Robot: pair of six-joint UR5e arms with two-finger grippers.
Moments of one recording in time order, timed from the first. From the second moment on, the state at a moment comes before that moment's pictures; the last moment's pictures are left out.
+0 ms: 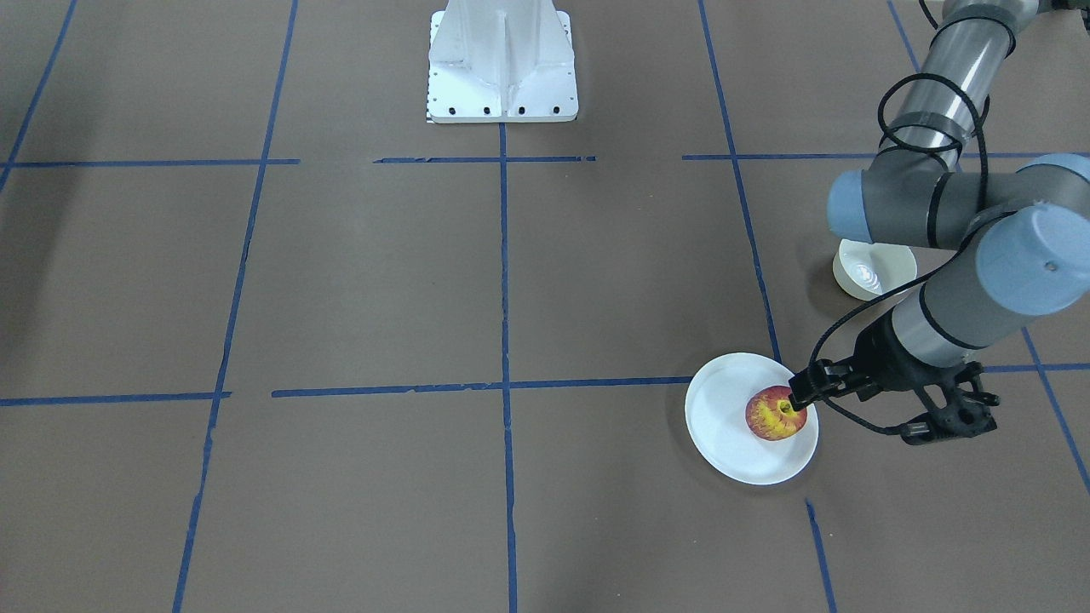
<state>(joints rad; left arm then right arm) -1.04 -2.16 -1.31 -1.91 -2.23 -0.94 1.59 -1.71 1.71 -1.58 2.30 -0.06</state>
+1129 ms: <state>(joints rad) -0.92 -2.18 -1.16 -2.09 -2.10 -1.02 1.59 -1.71 1.71 -1.58 2.29 -0.06</state>
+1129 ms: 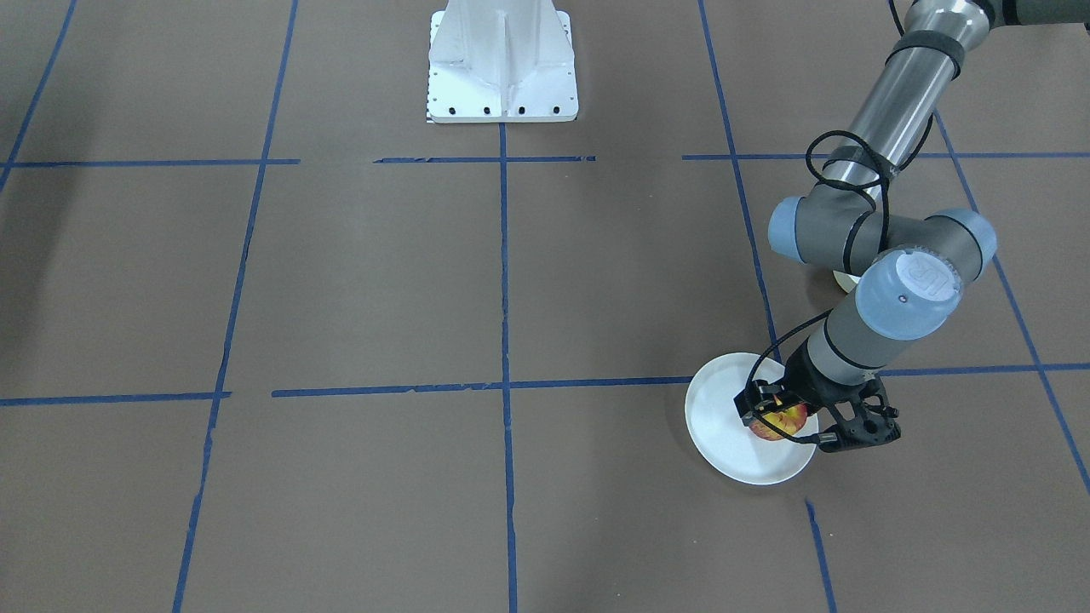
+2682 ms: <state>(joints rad) -1.06 -1.82 -1.74 -1.79 -2.20 -0.75 1.59 -1.71 1.71 -1.58 2.29 -0.06</state>
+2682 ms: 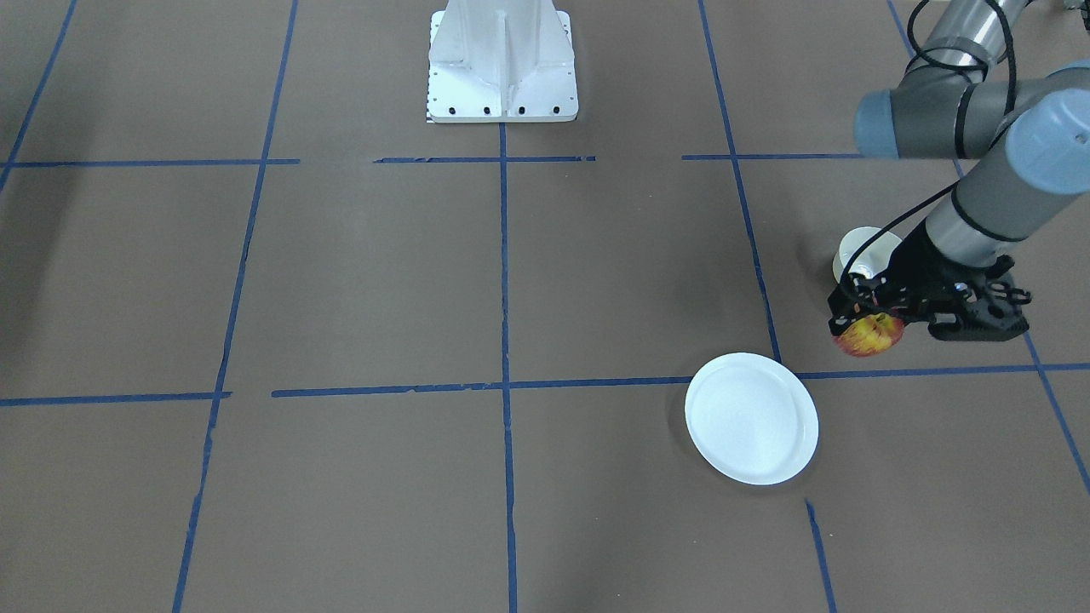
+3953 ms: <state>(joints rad) -1.01 -1.45 -1.79 -2.14 -2.13 -0.91 1.59 -1.71 1.71 -1.58 2.30 -0.06</state>
